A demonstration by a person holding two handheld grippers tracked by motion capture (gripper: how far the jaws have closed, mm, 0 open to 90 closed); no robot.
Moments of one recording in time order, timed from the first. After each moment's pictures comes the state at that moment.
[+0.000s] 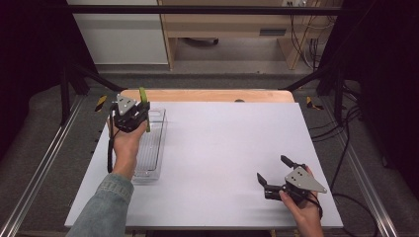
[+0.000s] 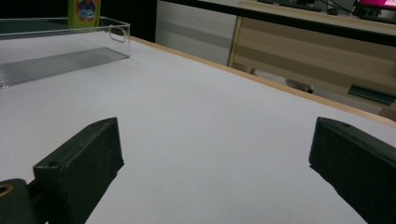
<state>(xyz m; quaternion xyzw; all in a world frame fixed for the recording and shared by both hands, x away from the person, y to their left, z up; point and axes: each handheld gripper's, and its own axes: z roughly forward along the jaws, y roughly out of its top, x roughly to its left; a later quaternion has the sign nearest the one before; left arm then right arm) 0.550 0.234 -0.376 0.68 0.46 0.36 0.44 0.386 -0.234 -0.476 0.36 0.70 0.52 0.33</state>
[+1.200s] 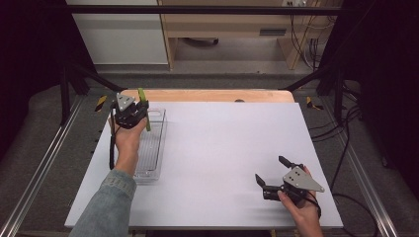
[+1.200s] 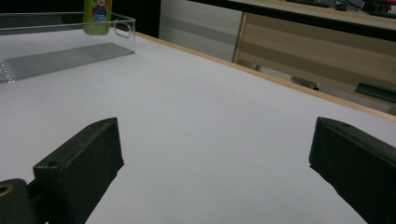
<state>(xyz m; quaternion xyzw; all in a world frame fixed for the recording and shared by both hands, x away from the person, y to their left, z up) 0.574 0.242 -0.393 0.66 0.49 0.35 0.44 0.388 -0.231 -0.478 0.36 0.71 0.52 0.32</state>
